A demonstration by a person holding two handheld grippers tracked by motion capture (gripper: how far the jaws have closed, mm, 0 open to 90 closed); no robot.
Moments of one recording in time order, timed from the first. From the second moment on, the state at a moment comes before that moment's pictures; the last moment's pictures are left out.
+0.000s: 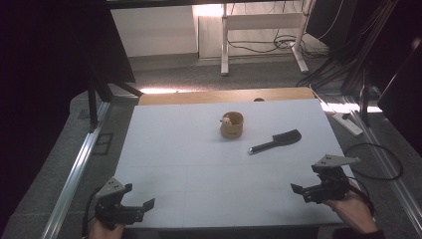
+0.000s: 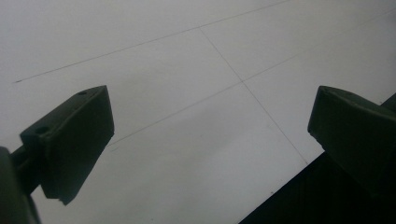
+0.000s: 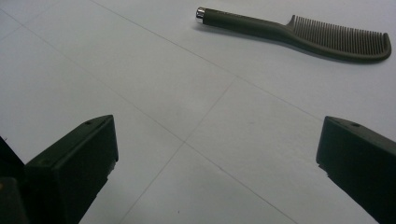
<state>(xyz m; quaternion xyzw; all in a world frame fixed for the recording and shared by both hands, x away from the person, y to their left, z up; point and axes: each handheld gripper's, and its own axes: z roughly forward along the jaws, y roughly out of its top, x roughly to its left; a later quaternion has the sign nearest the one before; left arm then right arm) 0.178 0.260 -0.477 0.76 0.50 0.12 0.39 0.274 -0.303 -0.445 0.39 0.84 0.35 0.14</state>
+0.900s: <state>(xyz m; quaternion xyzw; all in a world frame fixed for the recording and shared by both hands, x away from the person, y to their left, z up) 0.179 0.260 -0.477 0.76 0.50 0.12 0.39 0.305 -0.282 -0.443 0.37 0.85 0.35 0.13</state>
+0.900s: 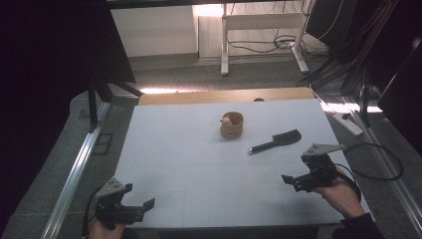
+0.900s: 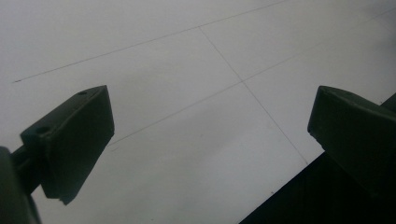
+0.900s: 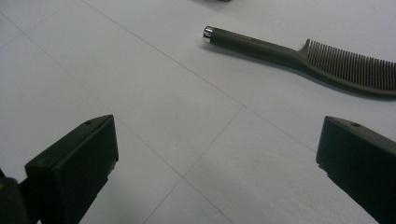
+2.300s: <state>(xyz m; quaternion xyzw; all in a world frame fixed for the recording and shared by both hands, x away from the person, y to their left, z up) 0.180 0.259 -0.477 0.77 0.50 0.11 0.39 0.351 -0.259 -0.446 0.40 0.86 0.30 0.12</state>
